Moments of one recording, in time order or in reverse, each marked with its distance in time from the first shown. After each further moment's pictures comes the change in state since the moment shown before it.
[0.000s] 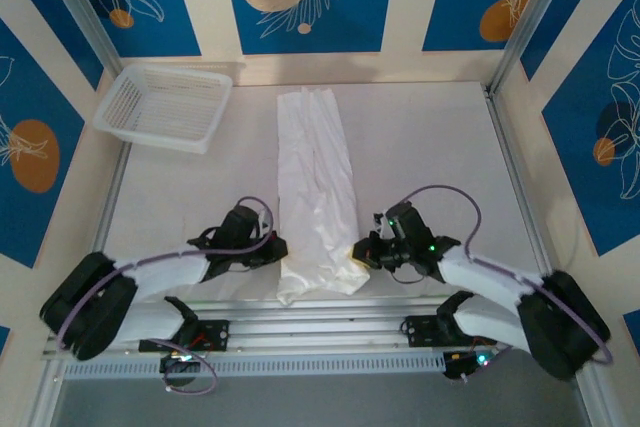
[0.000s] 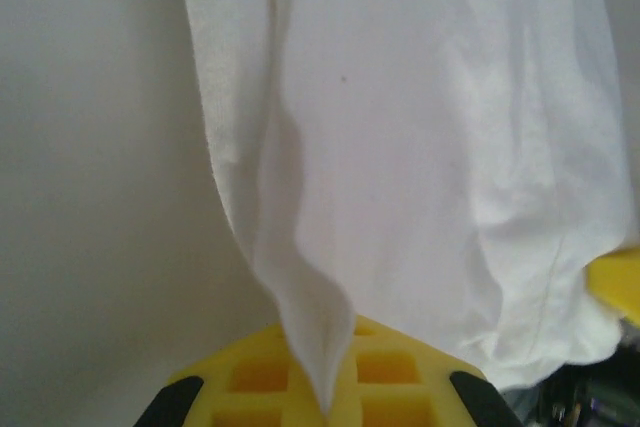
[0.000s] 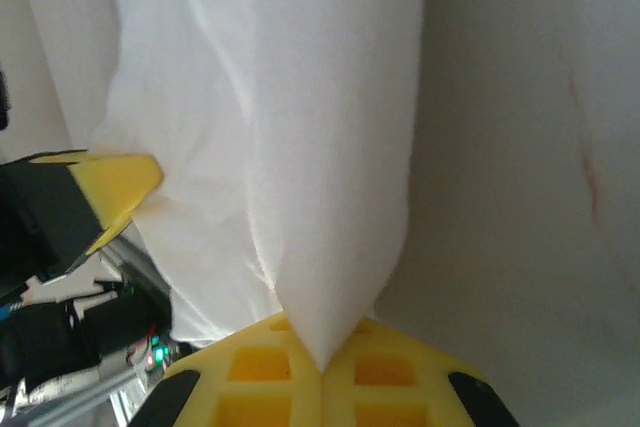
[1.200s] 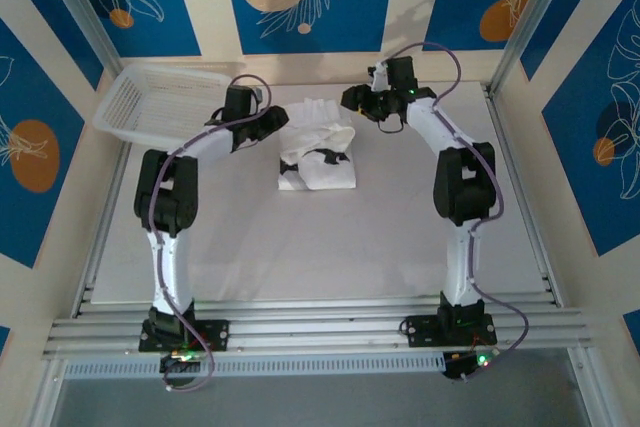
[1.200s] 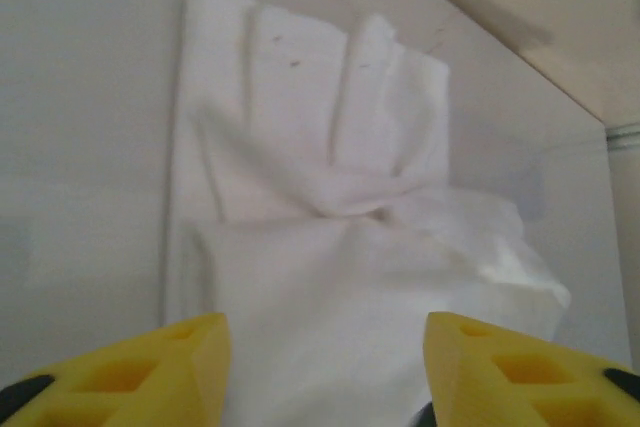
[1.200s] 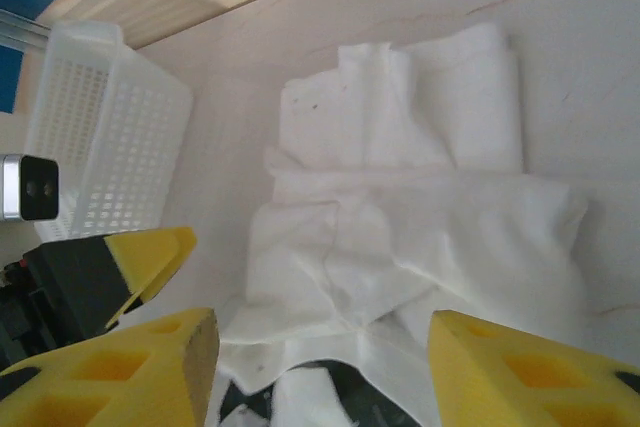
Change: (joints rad) left arm 0.443 0.920 1.210 -0.148 0.007 0.232; right arm -0.424 1.186 1.608 -0.355 -0.086 -0.545
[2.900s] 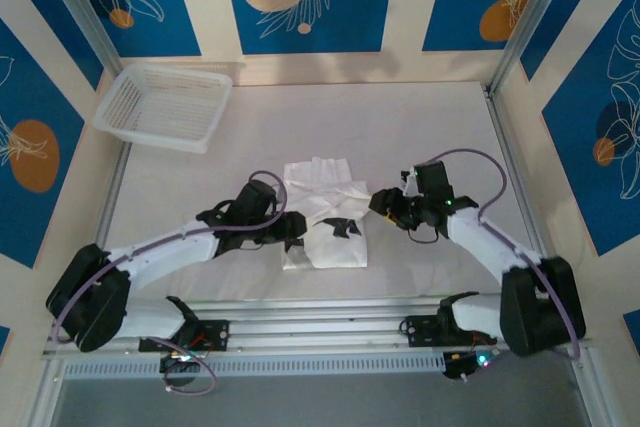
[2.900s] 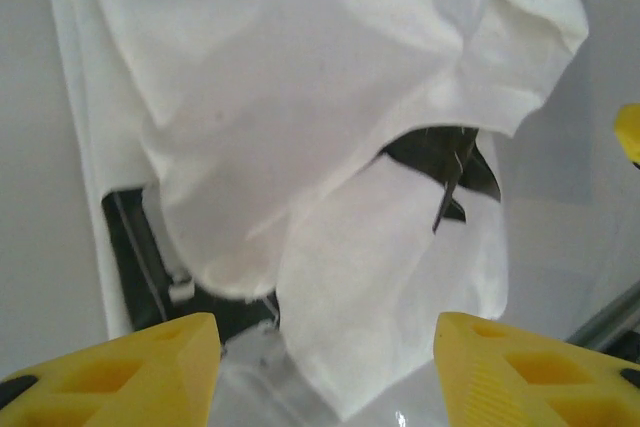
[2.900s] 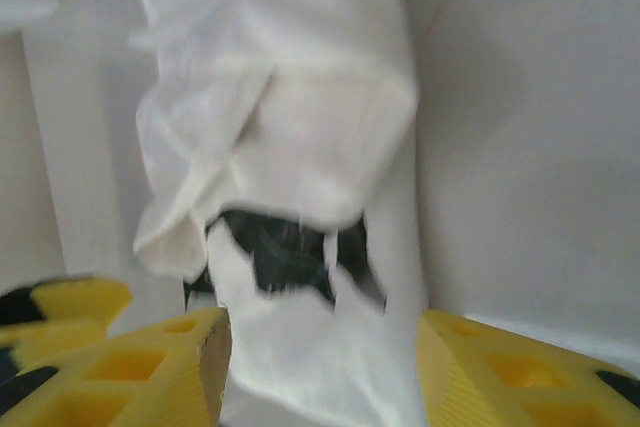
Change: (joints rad) left arm -0.478 -0.802 -0.862 -0.129 -0.151 -0.122; right arm 0.048 -0.924 -1.282 0.173 0.088 0.241
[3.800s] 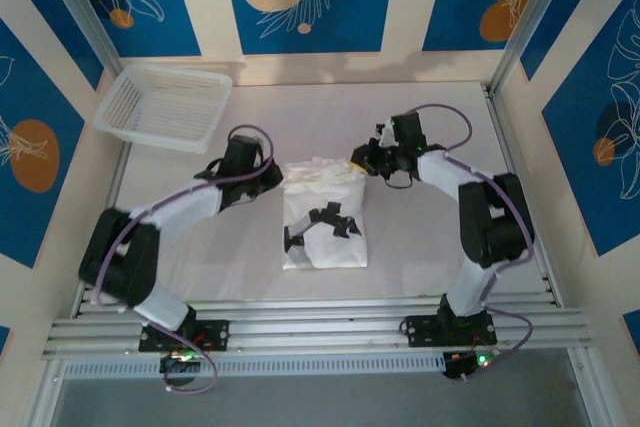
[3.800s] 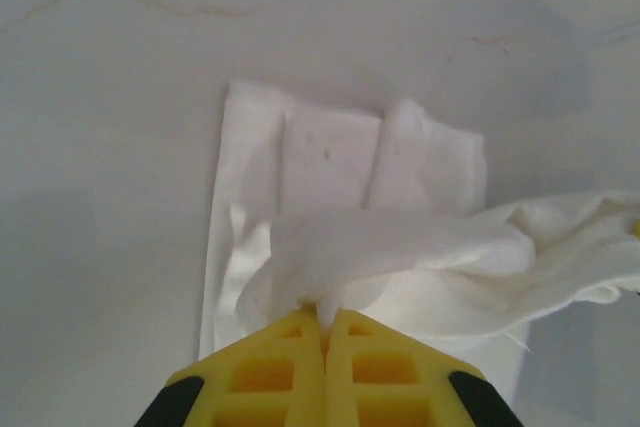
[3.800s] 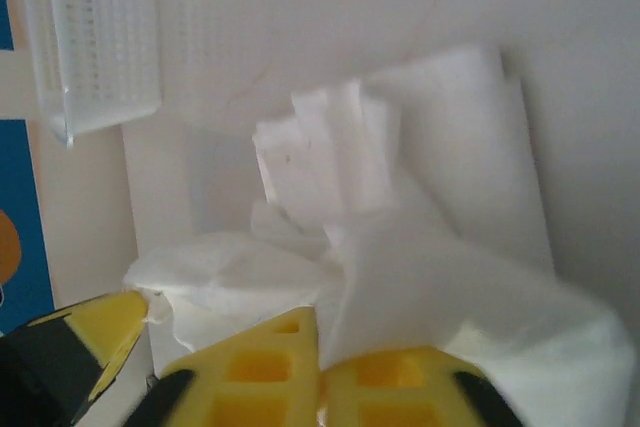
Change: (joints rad) left arm 0.288 0.303 0.306 0.084 -0.031 0.058; right arm -0.007 0.530 0.505 0.134 -0.135 0.034
